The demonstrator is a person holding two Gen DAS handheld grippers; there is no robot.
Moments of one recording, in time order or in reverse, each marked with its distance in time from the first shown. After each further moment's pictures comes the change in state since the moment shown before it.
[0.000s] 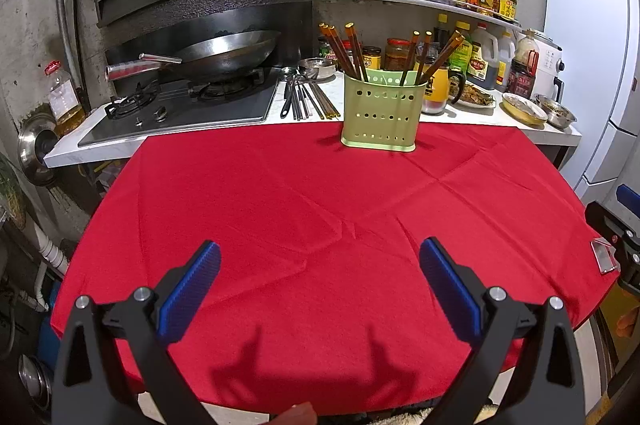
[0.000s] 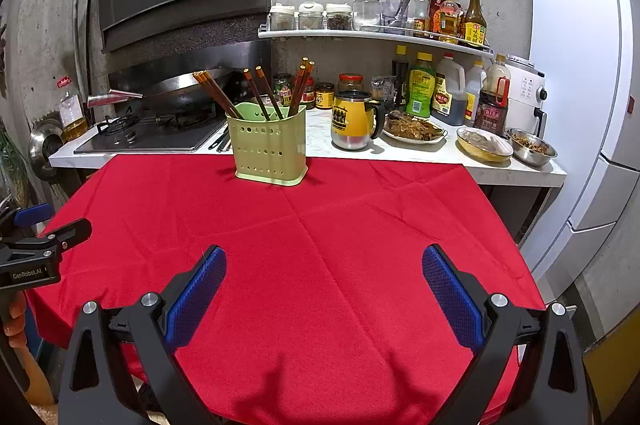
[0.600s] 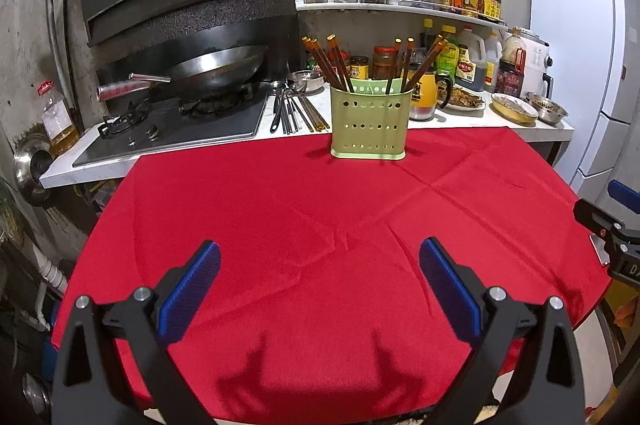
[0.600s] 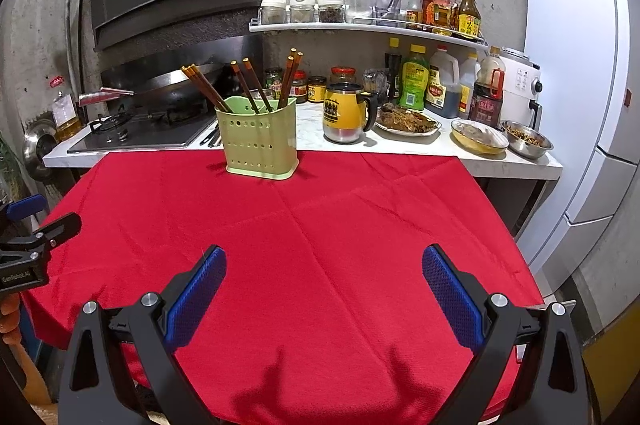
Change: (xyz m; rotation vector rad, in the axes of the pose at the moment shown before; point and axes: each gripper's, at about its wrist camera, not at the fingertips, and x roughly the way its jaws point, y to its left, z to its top) left arm -0.003 -0.011 0.001 0.047 -0.040 -0.014; right arm 0.010 -0.008 -0.004 0.024 0.022 -0.016
